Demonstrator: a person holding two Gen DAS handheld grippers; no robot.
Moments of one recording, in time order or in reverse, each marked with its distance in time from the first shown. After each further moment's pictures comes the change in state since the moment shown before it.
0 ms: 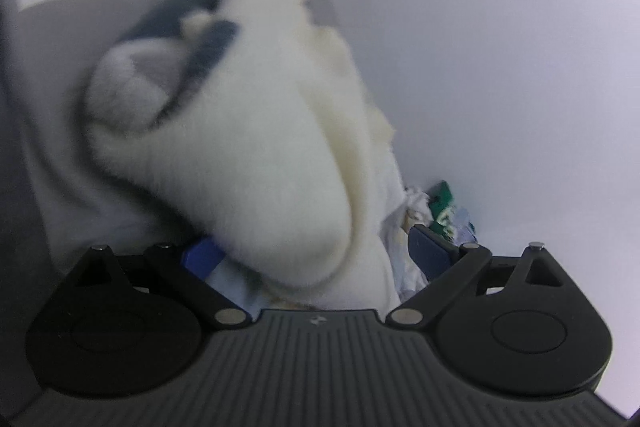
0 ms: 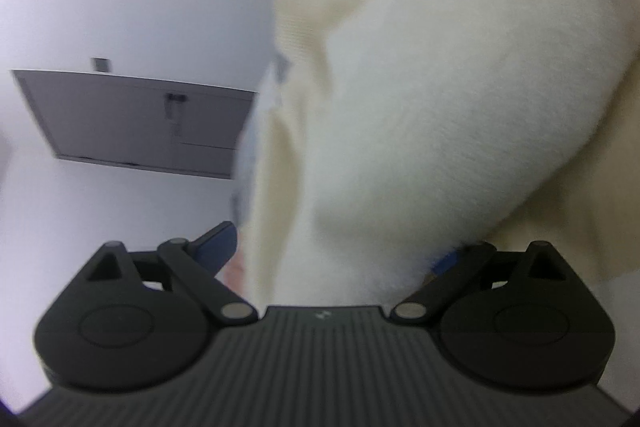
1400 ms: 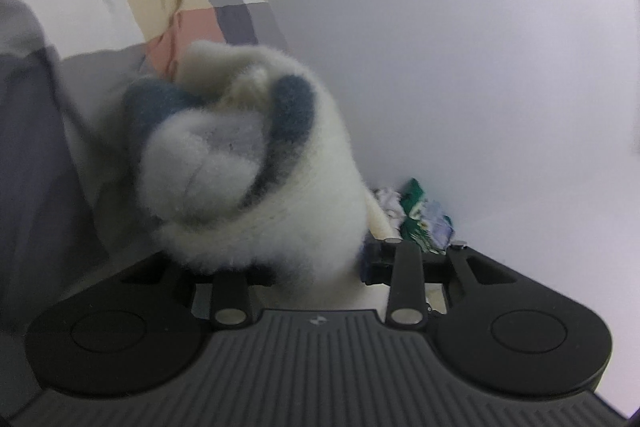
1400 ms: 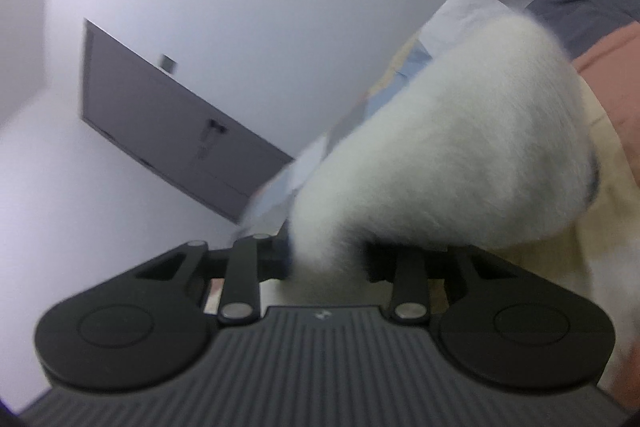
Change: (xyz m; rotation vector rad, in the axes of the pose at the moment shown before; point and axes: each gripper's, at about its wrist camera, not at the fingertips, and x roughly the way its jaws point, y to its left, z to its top) left arm -0.111 -0.073 -0.070 0.094 -0.062 -0.041; right arm -0.128 0.066 -0.081 -0.373 -0.278 -0.002
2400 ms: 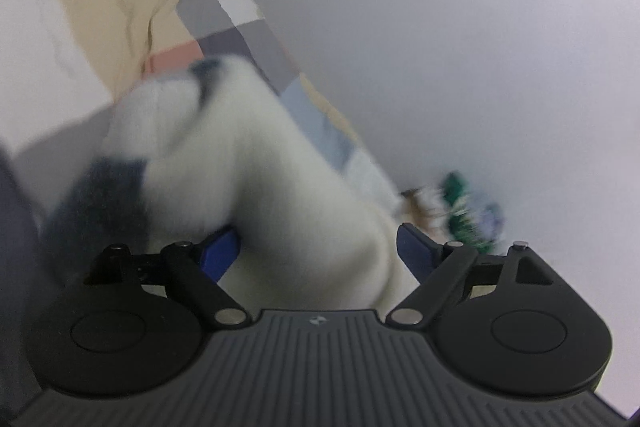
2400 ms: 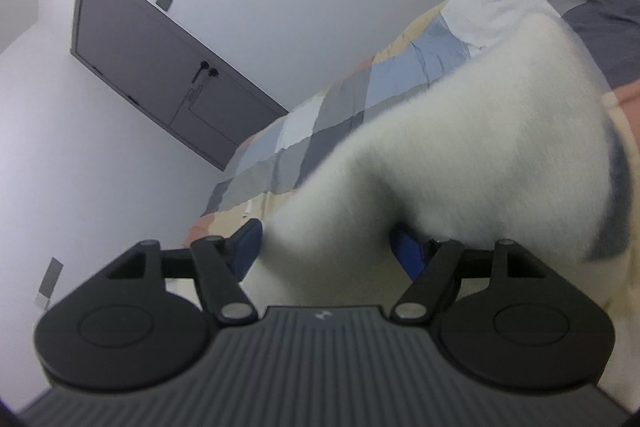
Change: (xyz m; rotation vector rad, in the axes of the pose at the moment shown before) left arm 0.078 -0.028 0.044 0.193 -0.011 0.184; right arm 0.075 0.011 0.037 -0.135 0.184 -0.063
